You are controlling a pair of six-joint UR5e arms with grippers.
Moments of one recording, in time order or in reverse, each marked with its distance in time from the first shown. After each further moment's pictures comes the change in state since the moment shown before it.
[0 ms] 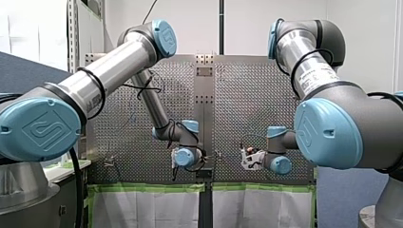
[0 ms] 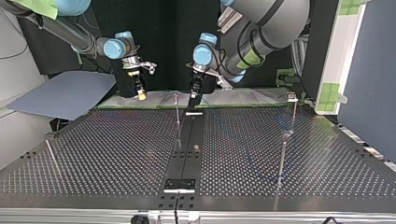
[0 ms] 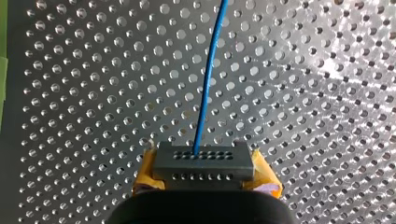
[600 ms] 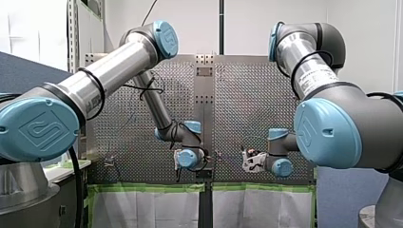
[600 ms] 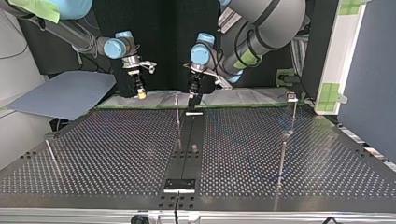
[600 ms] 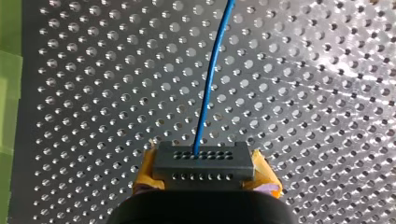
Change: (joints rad) left arm -0.015 -0.020 0.027 0.007 -0.014 -0.056; right arm -0.008 0.024 -0.003 -0.011 -0.008 0.002
